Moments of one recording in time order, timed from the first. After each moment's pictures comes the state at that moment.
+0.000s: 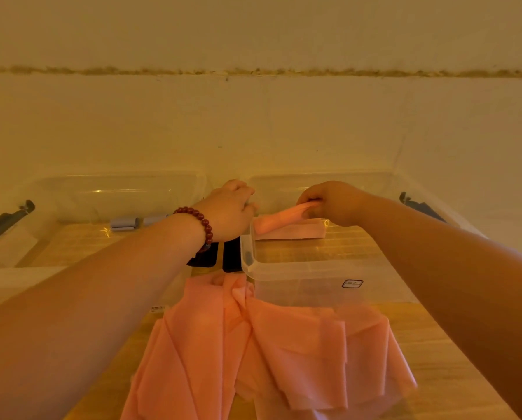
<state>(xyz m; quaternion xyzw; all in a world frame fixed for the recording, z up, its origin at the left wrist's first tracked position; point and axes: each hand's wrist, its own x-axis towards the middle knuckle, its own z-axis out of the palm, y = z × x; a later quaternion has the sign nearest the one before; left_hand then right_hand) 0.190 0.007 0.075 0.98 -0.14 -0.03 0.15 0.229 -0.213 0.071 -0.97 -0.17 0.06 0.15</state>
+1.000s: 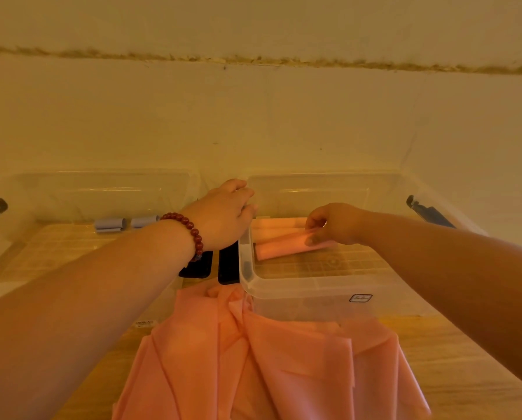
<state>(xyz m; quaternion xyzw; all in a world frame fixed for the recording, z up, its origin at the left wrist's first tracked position) 0.203 0.012 0.067 0.97 -0.16 -0.03 0.15 0.252 -0.222 0.029 -0.96 -0.10 0.15 0.20</state>
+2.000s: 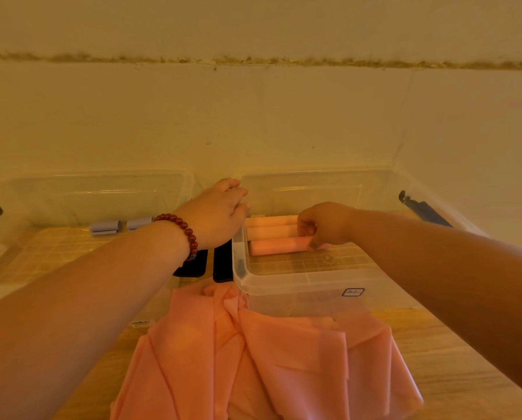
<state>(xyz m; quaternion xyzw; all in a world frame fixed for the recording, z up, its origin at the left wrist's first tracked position) 0.203 0.012 0.064 0.97 -0.16 -0.01 0.17 0.250 -0.214 0.032 -0.97 -0.16 0.15 0.03</state>
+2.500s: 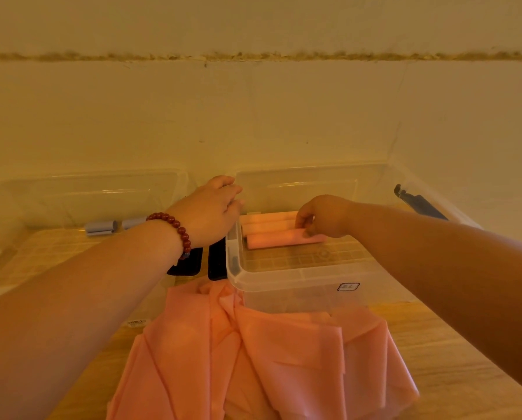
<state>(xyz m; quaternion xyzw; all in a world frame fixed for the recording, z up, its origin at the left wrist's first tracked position) 0.206 0.012 0.062 0.97 -0.16 -0.01 0.17 0.250 -0.220 0.036 -0.98 -0.14 0.15 0.07</state>
